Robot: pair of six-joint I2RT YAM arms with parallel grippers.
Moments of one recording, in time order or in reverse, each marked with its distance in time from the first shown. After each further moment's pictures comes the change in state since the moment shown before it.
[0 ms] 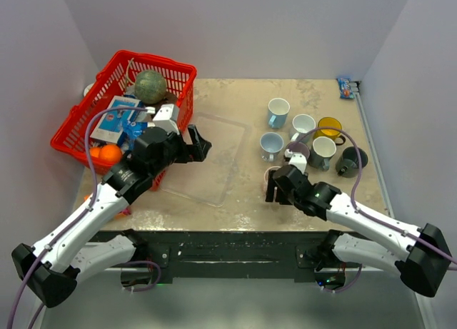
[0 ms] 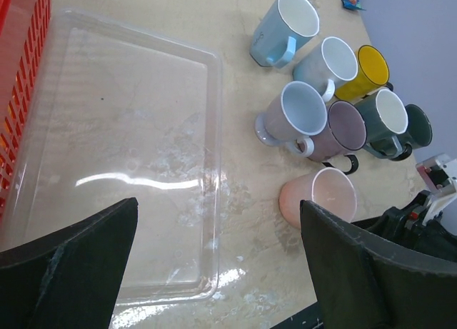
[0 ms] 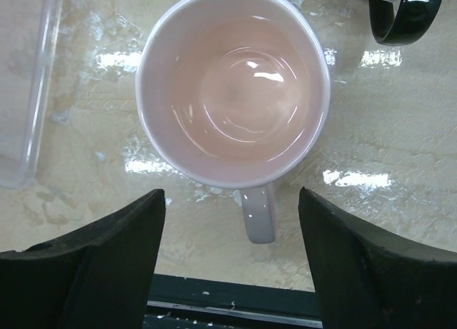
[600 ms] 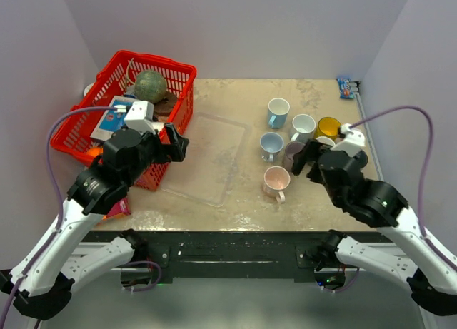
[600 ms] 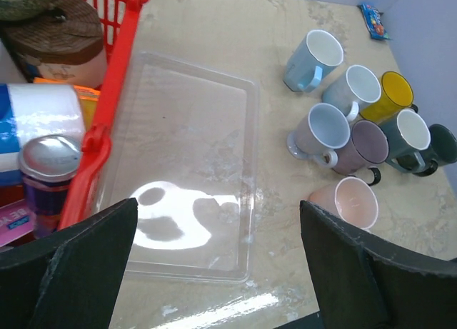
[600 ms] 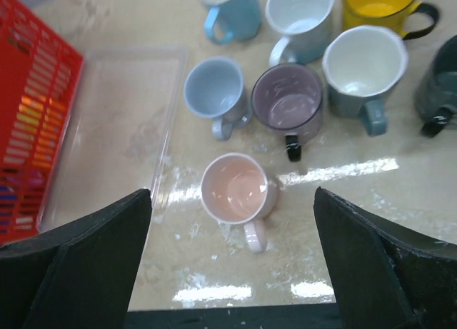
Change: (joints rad) left arm 0.000 -0.119 0.184 -0.277 -0.131 0.087; right arm 0.000 -0.212 0.469 -0.342 0.268 -0.004
